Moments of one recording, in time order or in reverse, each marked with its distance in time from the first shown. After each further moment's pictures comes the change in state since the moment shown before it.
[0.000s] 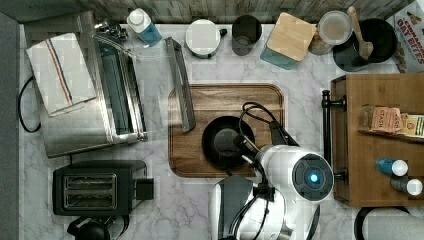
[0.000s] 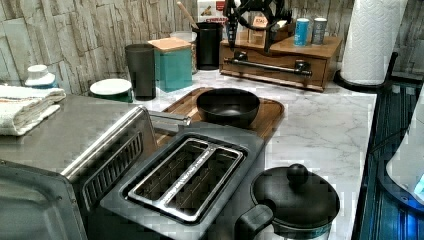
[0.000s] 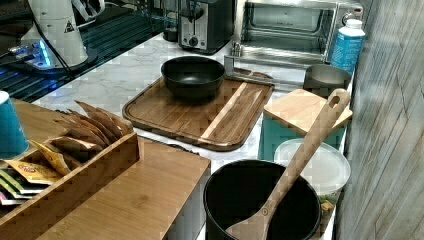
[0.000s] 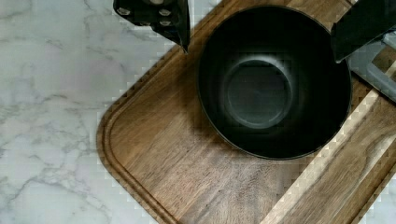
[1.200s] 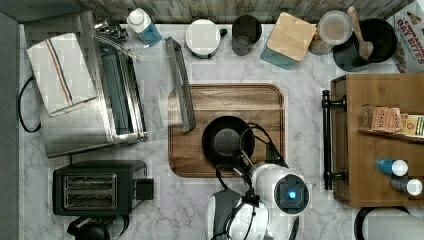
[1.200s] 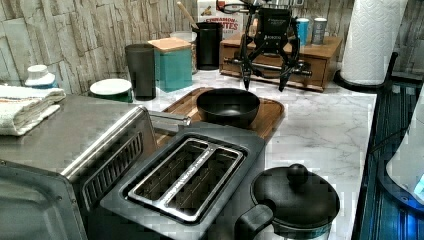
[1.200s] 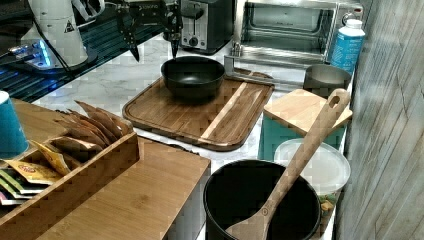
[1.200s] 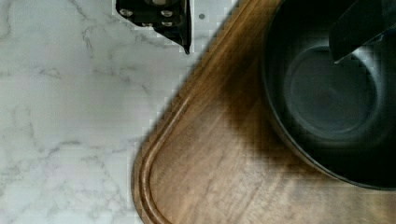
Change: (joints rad) arm -0.004 0.033 0.005 -0.238 0.009 0.250 0.139
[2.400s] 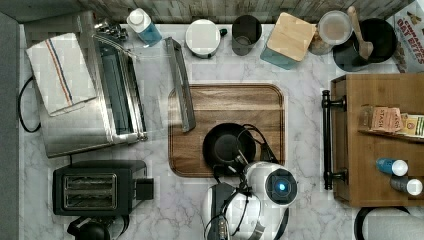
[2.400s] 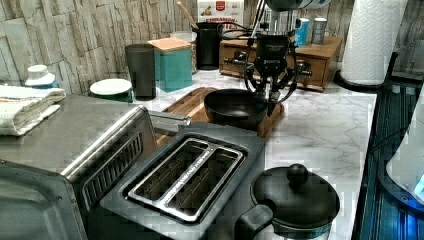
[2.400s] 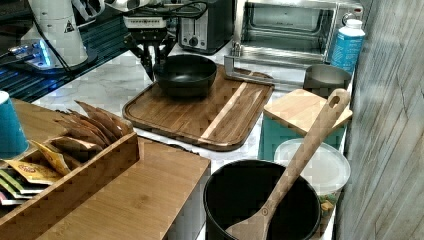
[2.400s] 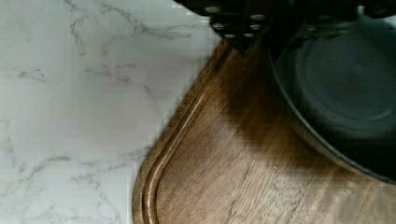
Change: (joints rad) arm 0.015 0.134 0.007 -0.025 0.046 0.131 0.004
